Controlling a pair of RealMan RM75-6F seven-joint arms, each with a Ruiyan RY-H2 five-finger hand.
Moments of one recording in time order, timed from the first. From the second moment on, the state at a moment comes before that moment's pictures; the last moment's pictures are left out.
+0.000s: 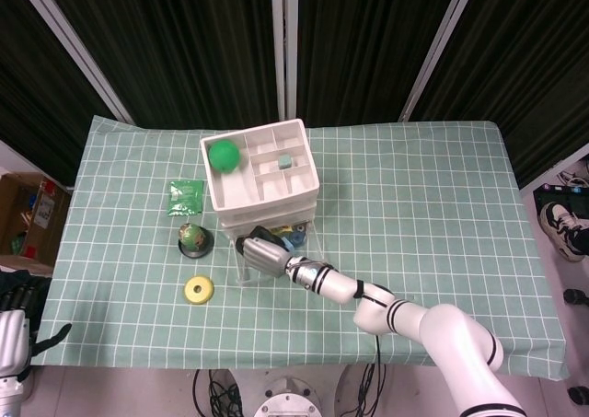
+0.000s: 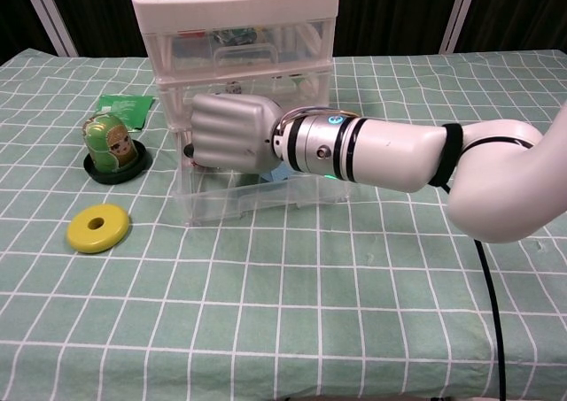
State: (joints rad) left arm 0.07 -1.30 -0.03 -1.44 1.48 1.62 -0.08; right arm 1.19 -1.98 0.05 -0.77 -1.65 0.83 -0.94
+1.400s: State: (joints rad) left arm 0.06 -1.28 -0.04 -1.46 1.51 1.62 -0.07; right arm 1.06 -1.83 0.03 -1.03 -1.71 1.09 -0.88
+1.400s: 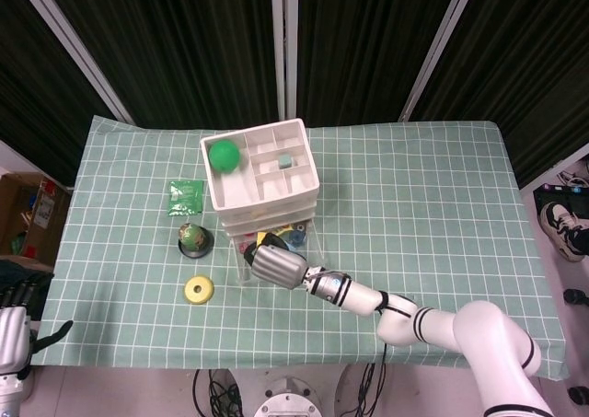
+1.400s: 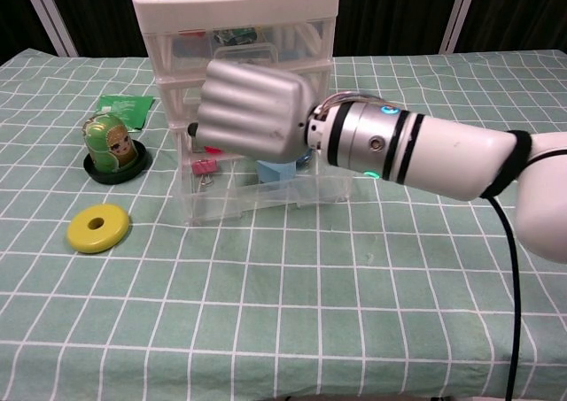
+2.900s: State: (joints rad) left arm 0.01 -1.26 -0.04 -1.57 1.55 1.60 0.04; right arm 0.60 -1.32 0.03 -1.63 -1.23 1.05 -0.19
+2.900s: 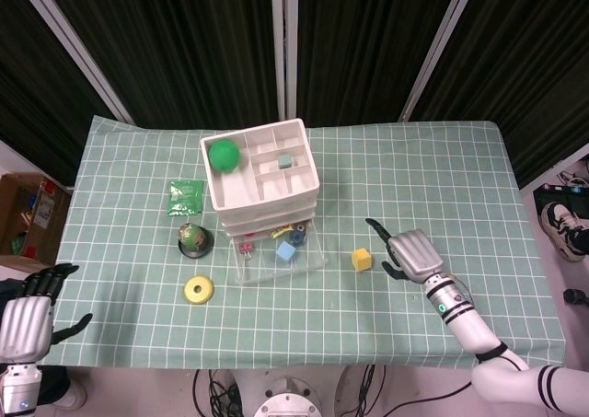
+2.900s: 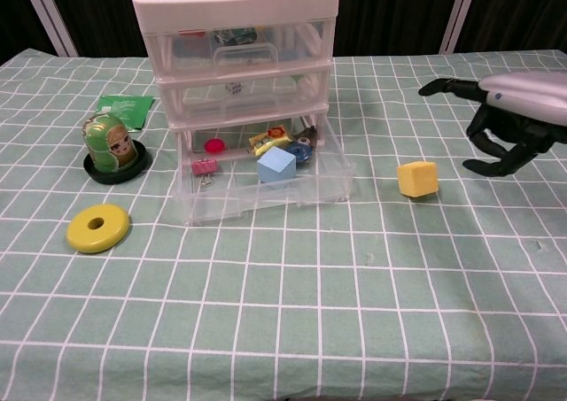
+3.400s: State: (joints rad) left arm -0.01 -1.30 -0.05 -1.54 1.53 1.58 0.09; right arm 0.21 -1.16 -0.06 -1.64 -1.44 1.54 0.16
